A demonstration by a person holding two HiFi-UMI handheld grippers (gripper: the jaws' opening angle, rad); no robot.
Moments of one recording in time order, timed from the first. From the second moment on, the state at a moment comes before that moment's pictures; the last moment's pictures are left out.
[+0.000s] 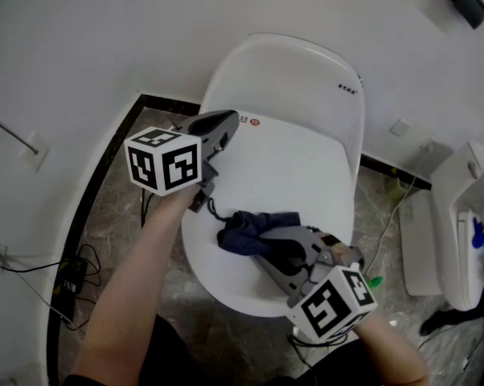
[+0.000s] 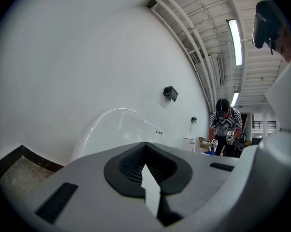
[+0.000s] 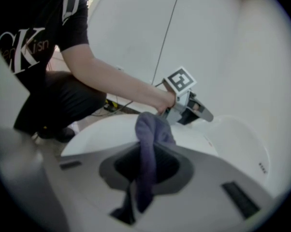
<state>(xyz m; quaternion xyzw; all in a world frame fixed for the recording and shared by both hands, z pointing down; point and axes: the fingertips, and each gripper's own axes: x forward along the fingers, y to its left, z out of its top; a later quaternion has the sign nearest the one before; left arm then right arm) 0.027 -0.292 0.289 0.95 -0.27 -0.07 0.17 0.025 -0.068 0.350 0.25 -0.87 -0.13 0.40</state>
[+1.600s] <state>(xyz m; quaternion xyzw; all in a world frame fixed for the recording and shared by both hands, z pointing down) -0.013 -0.320 0.306 0.91 -0.29 -0.13 0.24 0.063 -0.320 0.305 0.38 -0.79 -0.15 0.46</state>
